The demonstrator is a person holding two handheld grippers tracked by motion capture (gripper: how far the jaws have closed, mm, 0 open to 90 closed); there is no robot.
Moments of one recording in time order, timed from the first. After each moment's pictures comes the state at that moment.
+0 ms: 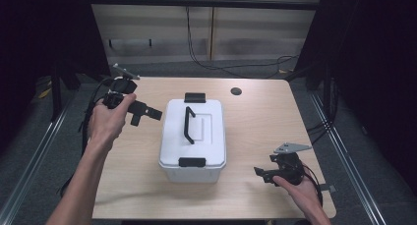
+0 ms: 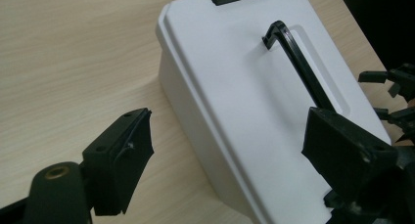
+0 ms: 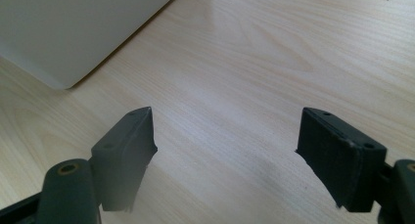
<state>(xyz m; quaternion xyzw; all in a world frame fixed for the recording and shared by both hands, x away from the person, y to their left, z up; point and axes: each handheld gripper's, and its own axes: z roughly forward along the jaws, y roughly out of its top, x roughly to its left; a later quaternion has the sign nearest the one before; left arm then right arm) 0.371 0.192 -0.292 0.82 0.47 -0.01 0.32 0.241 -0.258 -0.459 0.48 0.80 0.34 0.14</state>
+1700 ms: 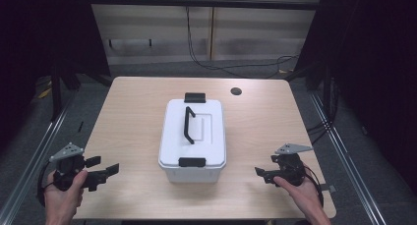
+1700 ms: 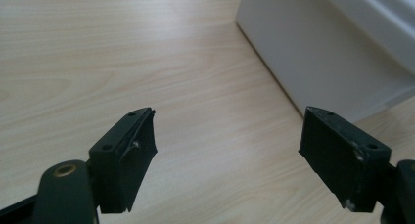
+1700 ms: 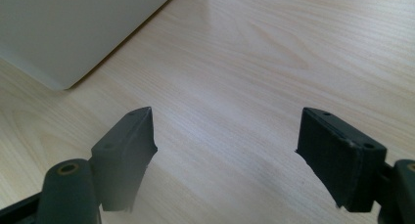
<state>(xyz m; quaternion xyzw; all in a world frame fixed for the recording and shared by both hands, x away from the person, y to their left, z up) 0.243 0.307 -0.419 0.76 0.49 0.12 0.41 0.239 -0.259 -0.459 0.48 0.79 0.34 0.15</state>
